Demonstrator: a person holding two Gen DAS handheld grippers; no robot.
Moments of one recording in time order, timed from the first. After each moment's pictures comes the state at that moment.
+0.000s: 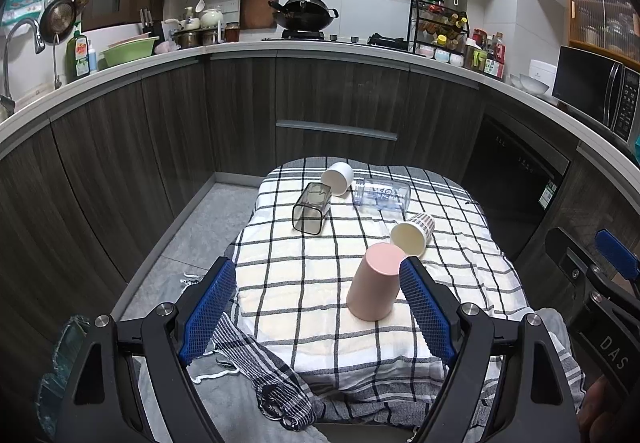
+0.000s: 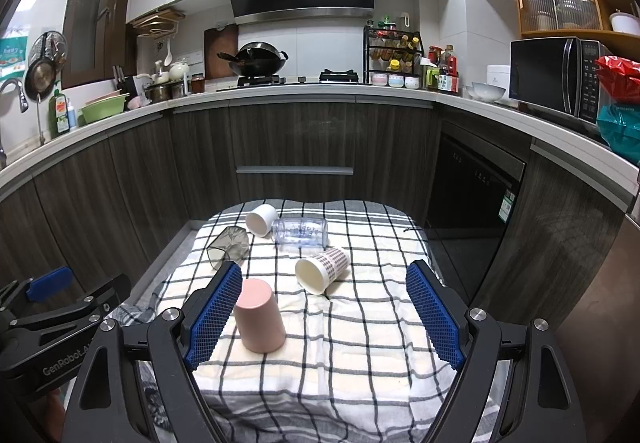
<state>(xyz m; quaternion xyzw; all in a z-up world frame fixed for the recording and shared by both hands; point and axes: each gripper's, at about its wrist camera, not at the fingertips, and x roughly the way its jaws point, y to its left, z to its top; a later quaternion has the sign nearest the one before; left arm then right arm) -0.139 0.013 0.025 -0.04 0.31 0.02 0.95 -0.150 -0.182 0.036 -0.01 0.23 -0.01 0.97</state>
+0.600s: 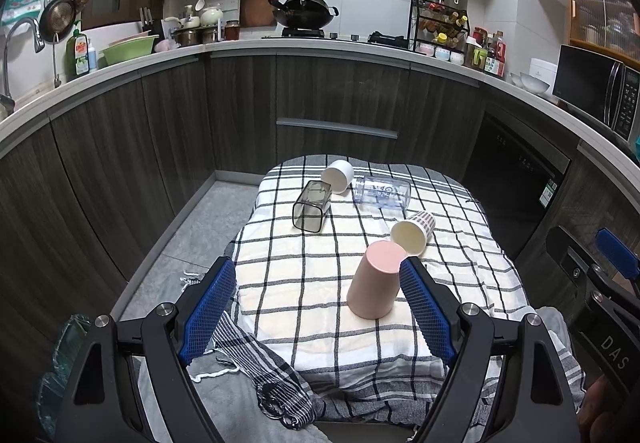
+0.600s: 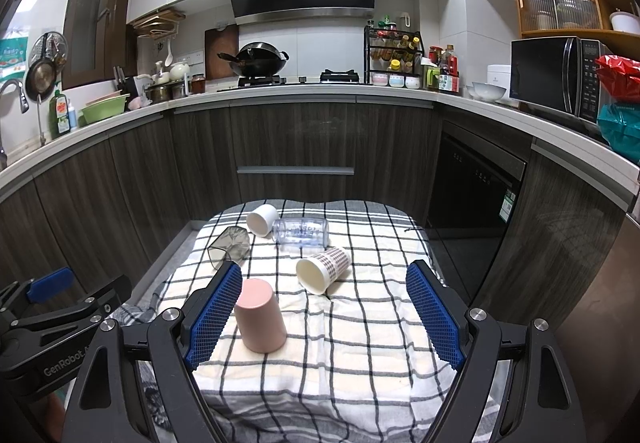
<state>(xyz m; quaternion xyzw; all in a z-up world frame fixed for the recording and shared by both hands) -0.139 0.015 0.023 -0.04 0.31 0.01 0.95 -0.150 -0.182 0.035 -0.01 0.23 -0.01 0.97</state>
